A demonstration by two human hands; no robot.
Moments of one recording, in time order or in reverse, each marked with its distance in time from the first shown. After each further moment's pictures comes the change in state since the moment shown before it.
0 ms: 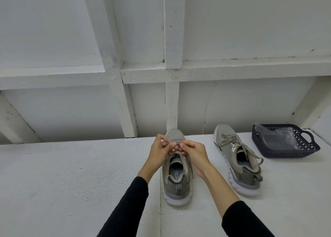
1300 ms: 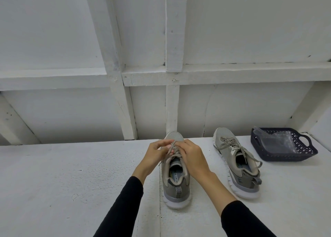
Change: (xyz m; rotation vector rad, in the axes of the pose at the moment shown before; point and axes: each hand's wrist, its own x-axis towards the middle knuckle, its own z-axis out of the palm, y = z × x) left_hand 0.002 0.002 -0.013 -0.127 -0.105 -0.092; right_hand -0.010 -0.007 0.004 -1.075 0.012 -0.727
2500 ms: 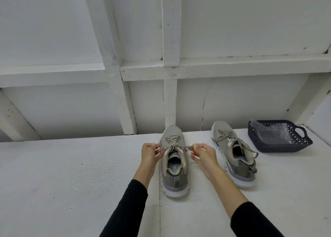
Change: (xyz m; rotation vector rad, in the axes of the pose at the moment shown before) left_hand -0.017 -0.010 0.013 -0.437 0.514 -0.248; right_hand -0.022 0.027 -0.009 1.061 0.153 0.977
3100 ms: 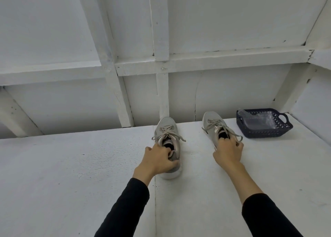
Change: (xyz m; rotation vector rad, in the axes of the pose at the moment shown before) left_hand -0.079 -0.007 -0.004 1.793 -0.401 0.643; right_hand -0.038 -0.026 -0.085 -1.702 0.361 -0.320
